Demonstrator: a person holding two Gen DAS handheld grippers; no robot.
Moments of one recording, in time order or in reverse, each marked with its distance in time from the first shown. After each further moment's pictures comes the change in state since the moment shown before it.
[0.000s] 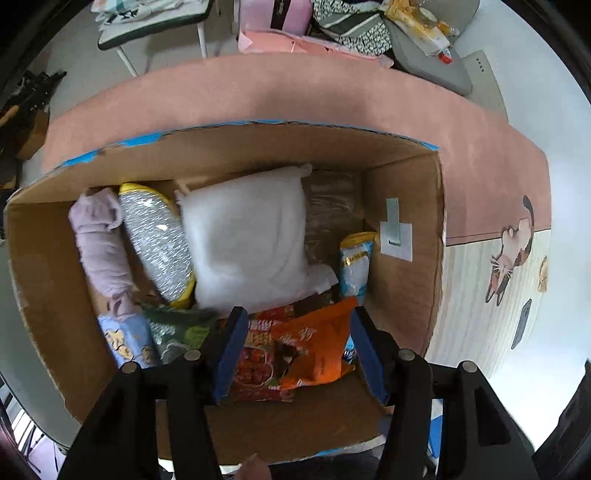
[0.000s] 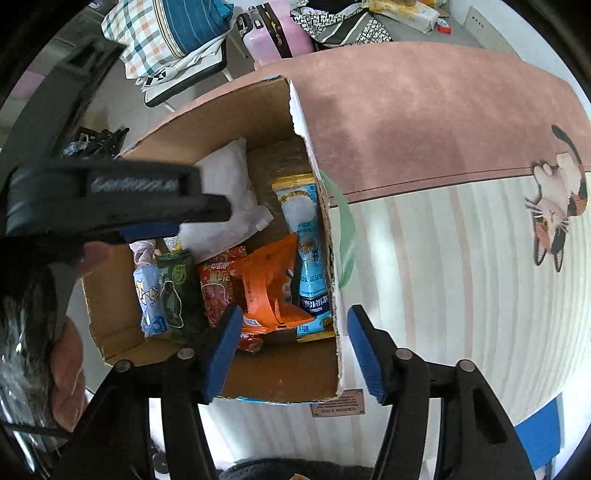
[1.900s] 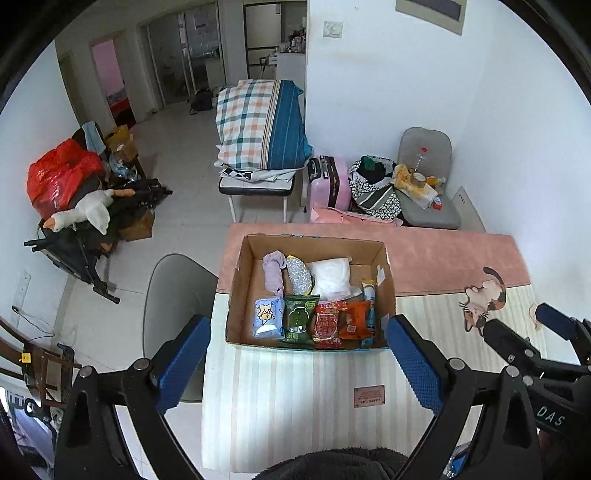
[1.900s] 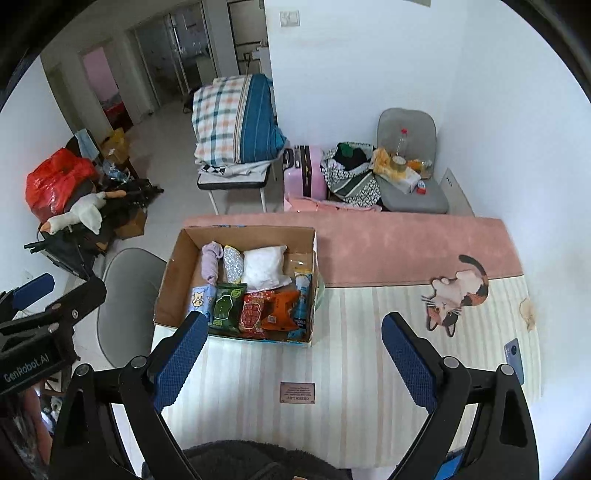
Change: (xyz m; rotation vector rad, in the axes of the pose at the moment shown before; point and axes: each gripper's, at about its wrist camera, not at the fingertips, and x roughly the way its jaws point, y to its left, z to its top) left arm -0.245 -0.007 -0.316 -0.056 -0.762 0.206; right arm -0.291 0.035 -0.202 -0.265 -0.556 -0.109
